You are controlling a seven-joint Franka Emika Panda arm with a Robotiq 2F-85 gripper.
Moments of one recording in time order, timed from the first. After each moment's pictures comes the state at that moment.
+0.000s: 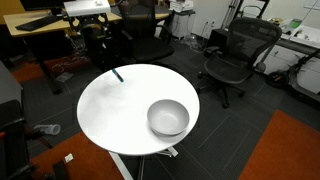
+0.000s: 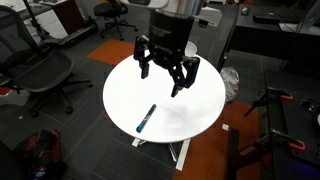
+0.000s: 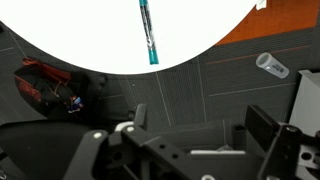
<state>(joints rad) 0.17 0.16 0.12 -2.11 0.21 2.46 -1.21</state>
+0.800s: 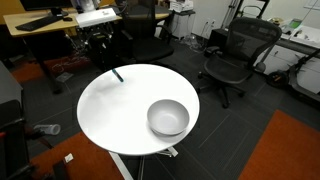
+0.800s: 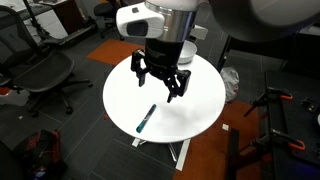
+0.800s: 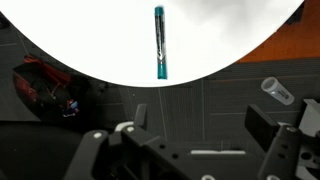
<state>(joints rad) 0.15 0.26 0.15 -2.10 0.08 2.55 -1.23</state>
